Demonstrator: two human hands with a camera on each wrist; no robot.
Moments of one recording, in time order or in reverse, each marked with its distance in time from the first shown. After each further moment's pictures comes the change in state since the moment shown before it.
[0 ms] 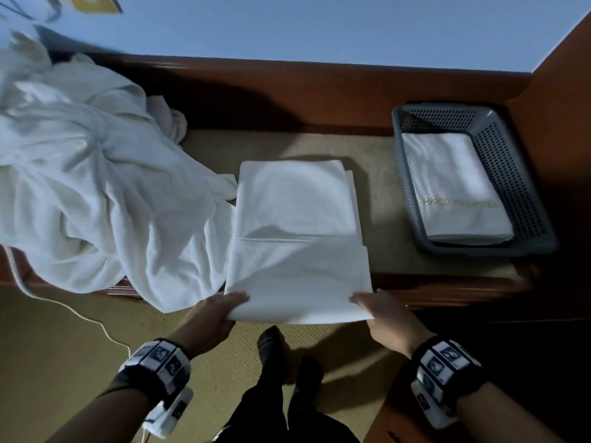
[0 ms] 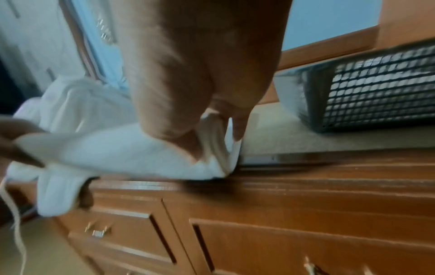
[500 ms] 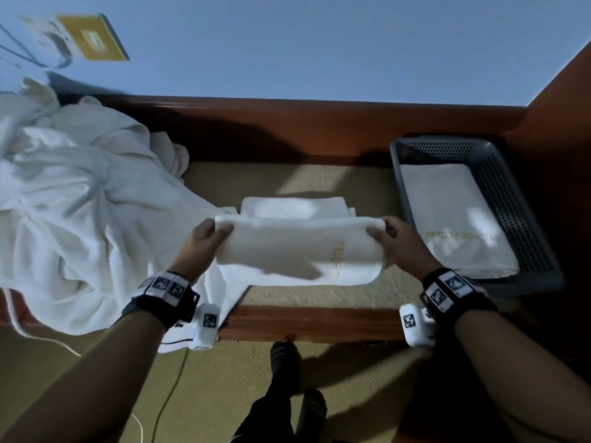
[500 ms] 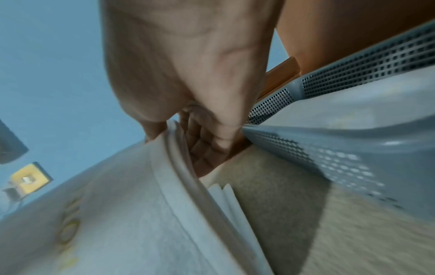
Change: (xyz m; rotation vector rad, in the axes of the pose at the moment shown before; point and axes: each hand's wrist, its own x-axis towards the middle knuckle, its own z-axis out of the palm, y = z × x) left_hand 0.150 -0.001 -0.131 -0.794 0.369 -0.296; right_hand 0.116 0.015 -0.161 0.692 0.398 0.201
